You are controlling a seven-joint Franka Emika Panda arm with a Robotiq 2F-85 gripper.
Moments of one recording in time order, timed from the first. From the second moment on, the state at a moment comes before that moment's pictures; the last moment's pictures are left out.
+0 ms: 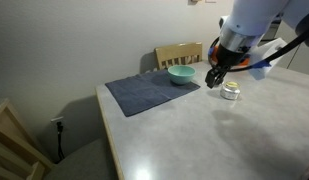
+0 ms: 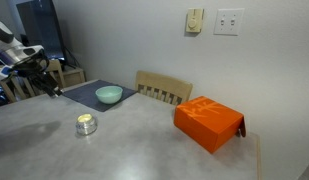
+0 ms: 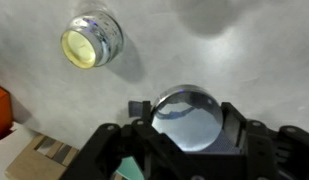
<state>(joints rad) 0.67 0.26 -0.15 -2.24 -0.78 2.59 0.96</state>
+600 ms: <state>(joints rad) 0.40 -0.04 0.04 -2.46 -0.87 2.56 1.10</state>
